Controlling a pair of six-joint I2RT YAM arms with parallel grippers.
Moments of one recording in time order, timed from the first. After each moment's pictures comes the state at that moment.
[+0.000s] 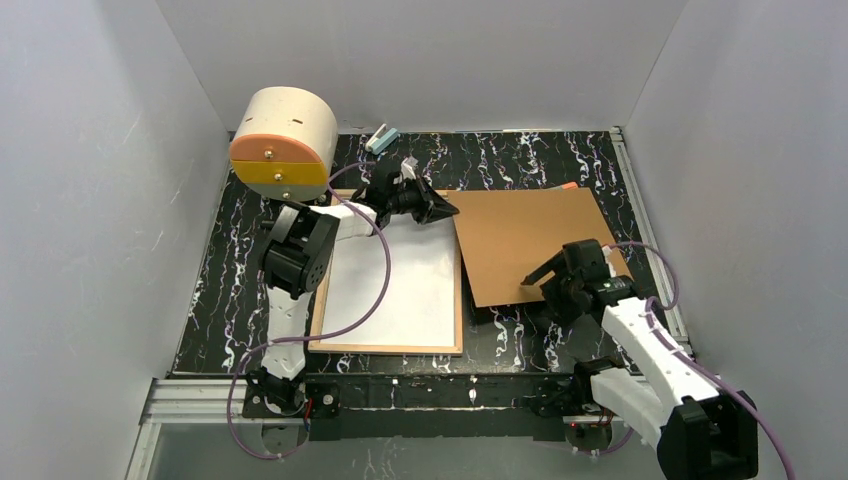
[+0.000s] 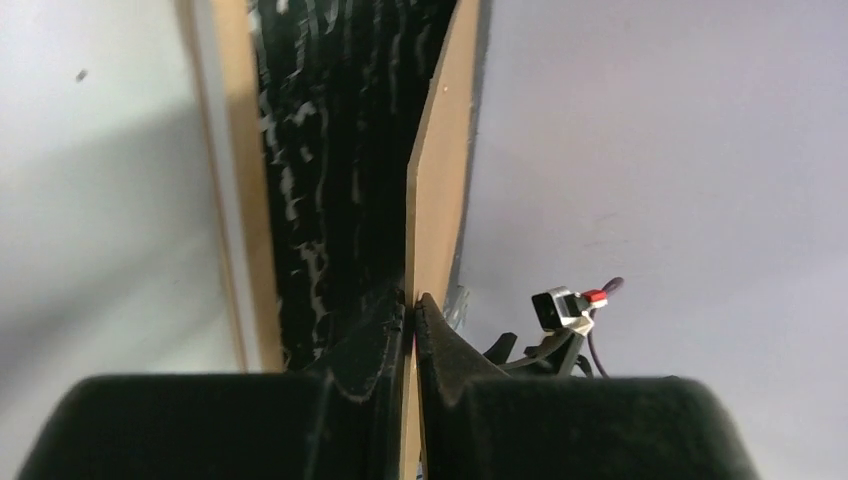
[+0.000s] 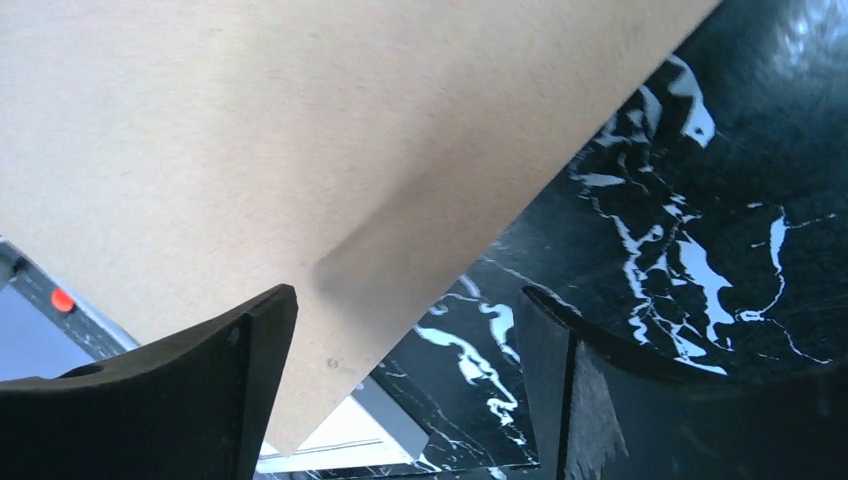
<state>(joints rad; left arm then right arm) -0.46 2.14 1.29 0.36 0.68 -1.16 0.27 0.92 0.49 -0.64 -0.03 1.19</state>
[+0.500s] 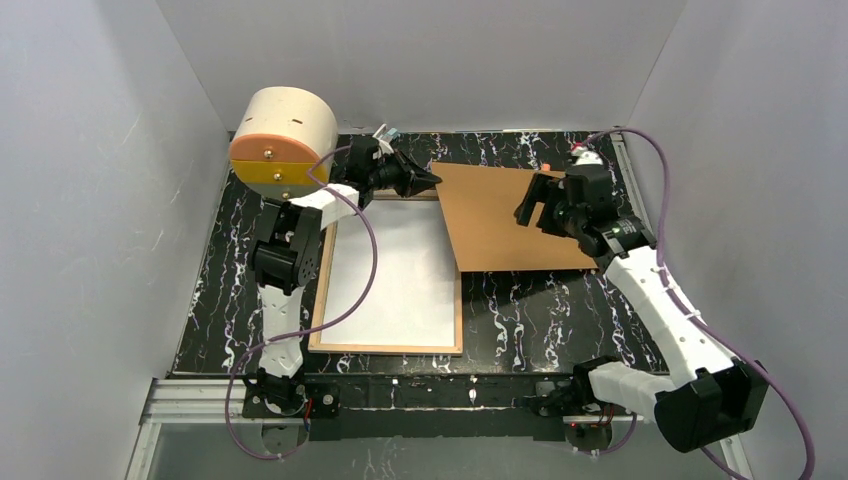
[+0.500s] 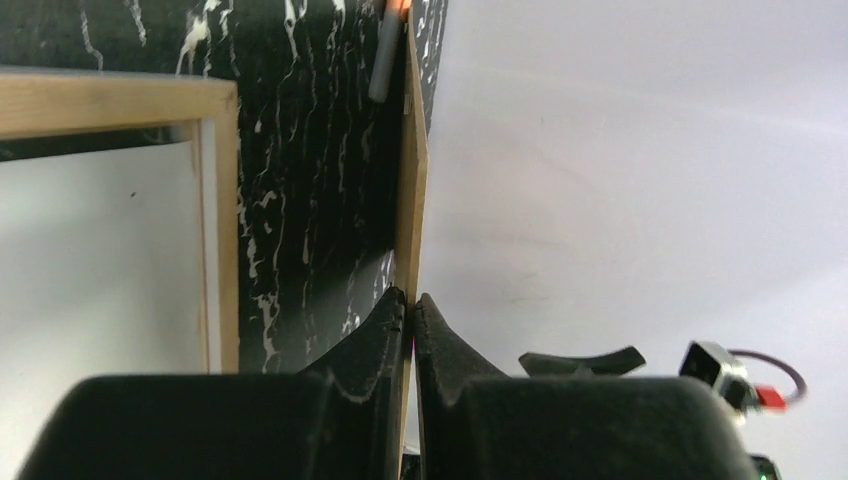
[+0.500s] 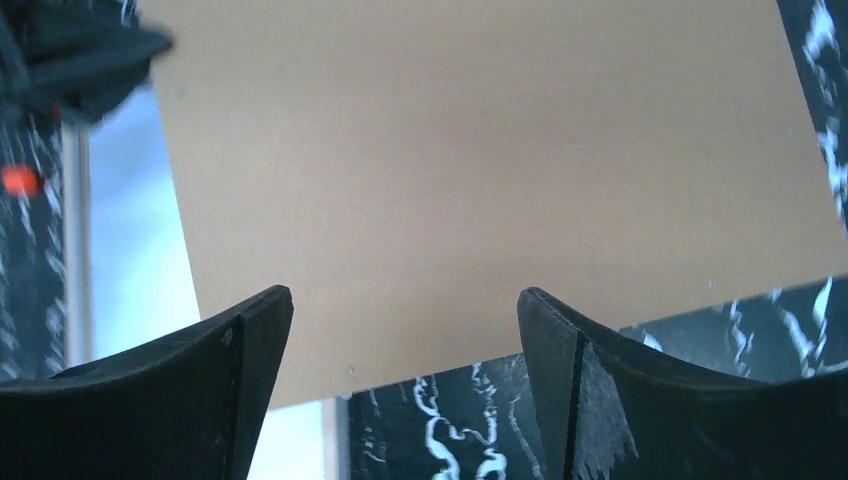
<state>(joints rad) -0.35 2.13 1.43 0.30 0.70 -1.27 0.31 1.11 1.08 -0.63 0.07 0.57</state>
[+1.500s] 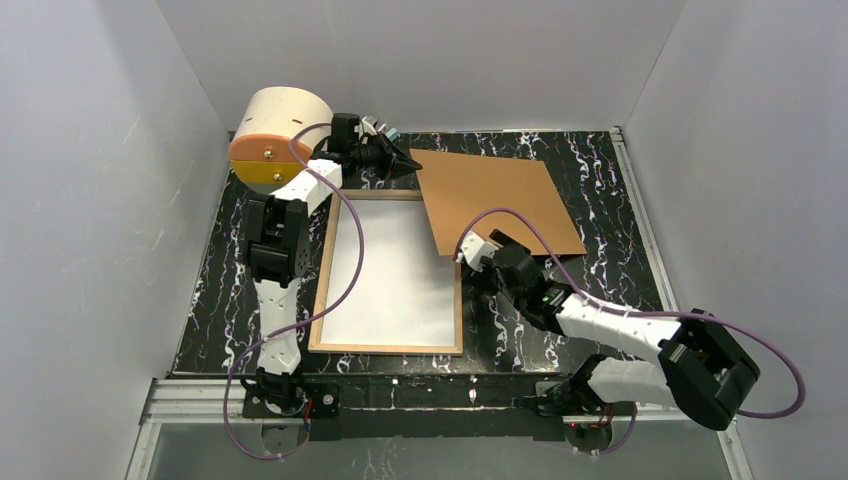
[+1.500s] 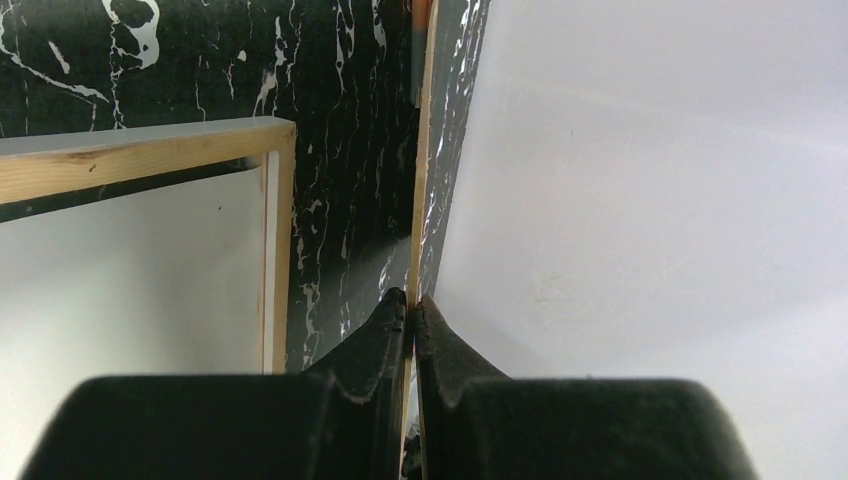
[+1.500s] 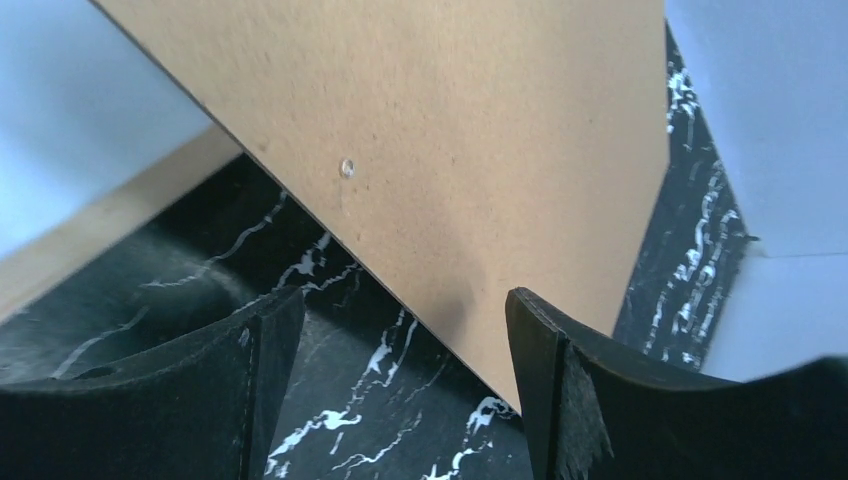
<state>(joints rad) -0.24 2.19 1.73 -0.13 0.78 -1.08 0.83 1.17 0.53 0.10 0.33 -0.48</state>
